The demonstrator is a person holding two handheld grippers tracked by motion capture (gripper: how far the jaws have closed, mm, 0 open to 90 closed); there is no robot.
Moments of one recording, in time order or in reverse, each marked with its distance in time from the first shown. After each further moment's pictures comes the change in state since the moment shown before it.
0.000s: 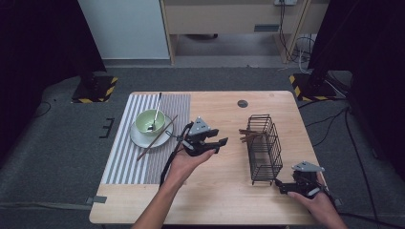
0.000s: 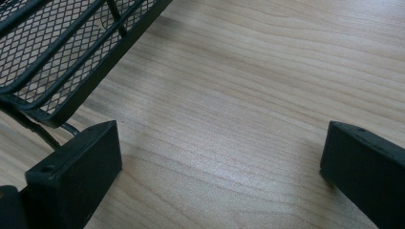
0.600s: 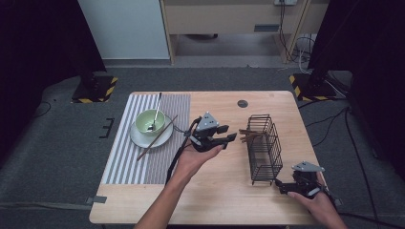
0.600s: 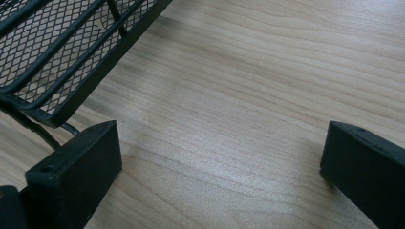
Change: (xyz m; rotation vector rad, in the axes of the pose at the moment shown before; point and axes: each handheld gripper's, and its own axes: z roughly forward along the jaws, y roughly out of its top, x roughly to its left) left arm -0.012 0.022 0.010 -0.028 -0.039 0.025; right arm 0.000 0.000 0.000 0.000 -0.001 -0.001
